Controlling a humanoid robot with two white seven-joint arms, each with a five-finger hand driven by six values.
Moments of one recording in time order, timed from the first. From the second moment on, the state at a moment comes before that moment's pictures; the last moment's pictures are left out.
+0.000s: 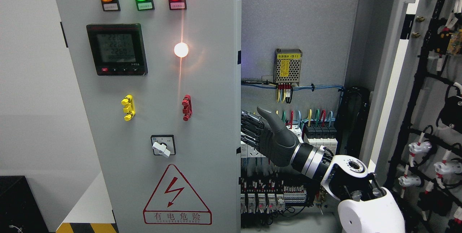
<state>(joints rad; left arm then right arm) 0.00 -0.10 0.18 0.05 -0.15 -0.12 0.12 -0.86 -0.10 0.22 -1.31 -0.50 0.37 0.70</state>
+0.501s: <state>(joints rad) 0.00 -0.10 0.18 0.05 -0.15 -0.12 0.12 -0.87 -0.10 0.23 -1.31 -0.49 0.37 0.72</state>
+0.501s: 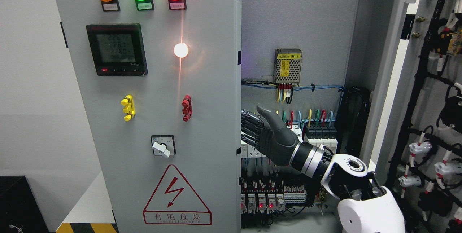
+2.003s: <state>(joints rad) 0.00 -0.10 0.18 0.05 -0.15 -0.12 0.12 -0.80 -0.12 0.23 -1.40 -0.50 0.37 0.70</state>
